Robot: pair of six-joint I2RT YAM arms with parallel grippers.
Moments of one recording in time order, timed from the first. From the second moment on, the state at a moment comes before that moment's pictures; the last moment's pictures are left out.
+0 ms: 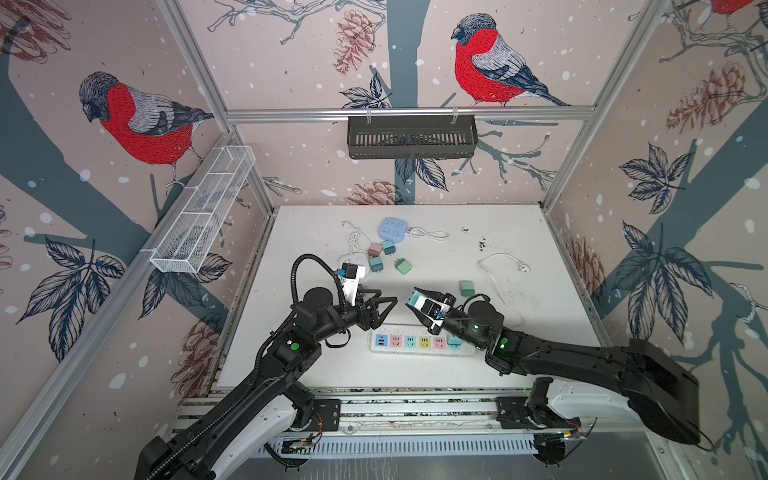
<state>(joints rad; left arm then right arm) -0.58 0.75 0.47 0.06 0.45 -0.54 1.01 1.20 0.44 0.68 0.01 -0.47</state>
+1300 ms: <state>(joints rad) -0.78 0.96 0.60 0.09 0.44 -0.50 1.04 1.15 0.46 0.66 -0.14 -0.61</state>
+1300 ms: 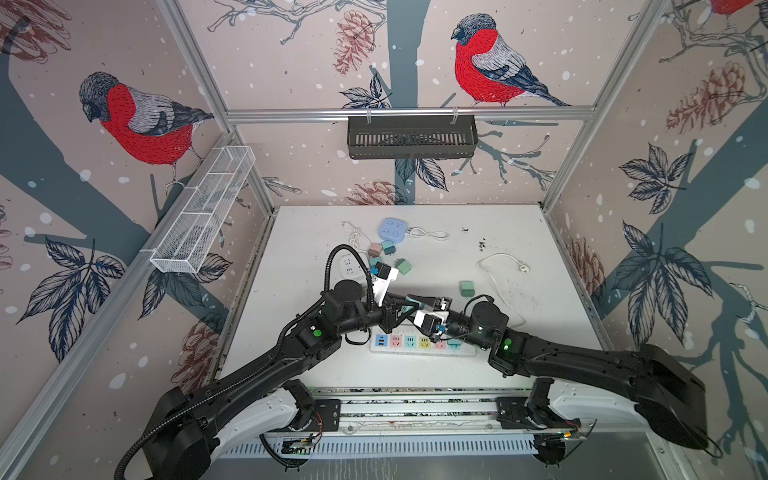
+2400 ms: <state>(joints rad) -0.97 0.97 0.58 -0.08 0.14 0.32 0.63 0.78 0.29 0.46 0.41 0.05</state>
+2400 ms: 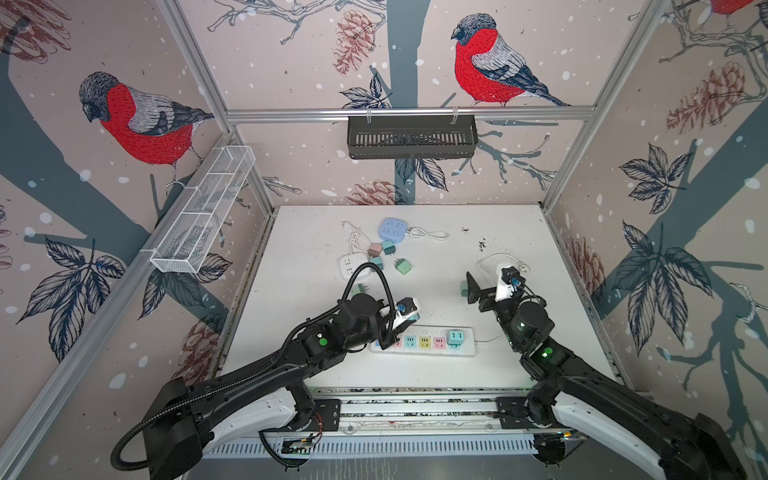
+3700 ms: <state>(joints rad) -1.12 1.62 1.05 -0.39 0.15 0.45 0.27 0.86 0.12 0.53 0.41 0.44</state>
